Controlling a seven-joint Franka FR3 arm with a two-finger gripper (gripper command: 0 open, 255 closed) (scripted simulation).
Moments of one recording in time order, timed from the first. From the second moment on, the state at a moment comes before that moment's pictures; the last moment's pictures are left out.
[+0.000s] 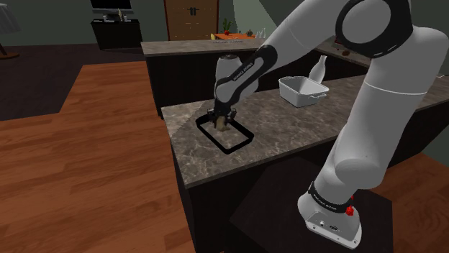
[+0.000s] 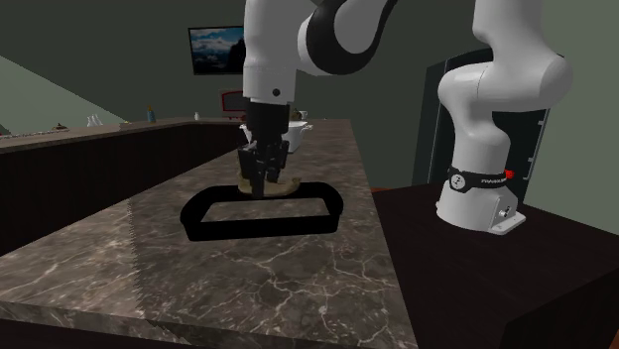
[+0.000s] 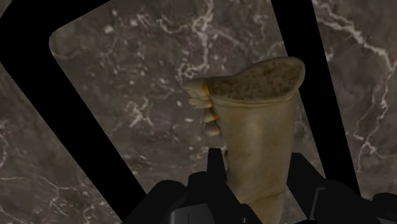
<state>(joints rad) 0.05 0.10 -0.14 -2.36 -0.02 2.55 0.68</state>
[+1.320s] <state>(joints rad) 0.05 0.12 -0.13 -2.36 -0.01 2.58 0.68</state>
